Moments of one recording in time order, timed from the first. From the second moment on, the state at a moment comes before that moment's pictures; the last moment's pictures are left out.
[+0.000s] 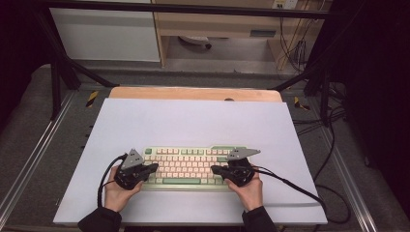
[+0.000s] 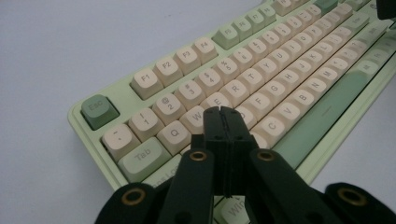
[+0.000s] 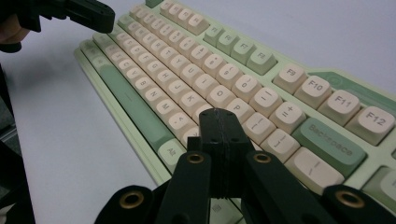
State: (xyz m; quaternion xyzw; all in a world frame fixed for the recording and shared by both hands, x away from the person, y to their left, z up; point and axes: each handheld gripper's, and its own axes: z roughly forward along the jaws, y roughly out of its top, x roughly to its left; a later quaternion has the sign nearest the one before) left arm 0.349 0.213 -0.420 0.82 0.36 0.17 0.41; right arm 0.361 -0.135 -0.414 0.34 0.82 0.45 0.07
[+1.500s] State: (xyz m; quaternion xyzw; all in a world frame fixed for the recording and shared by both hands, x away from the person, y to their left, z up) left arm 0.349 0.218 -0.423 0.82 0.36 0.16 0.42; right arm 0.395 -0.088 -0.430 0.36 0.83 0.41 0.08
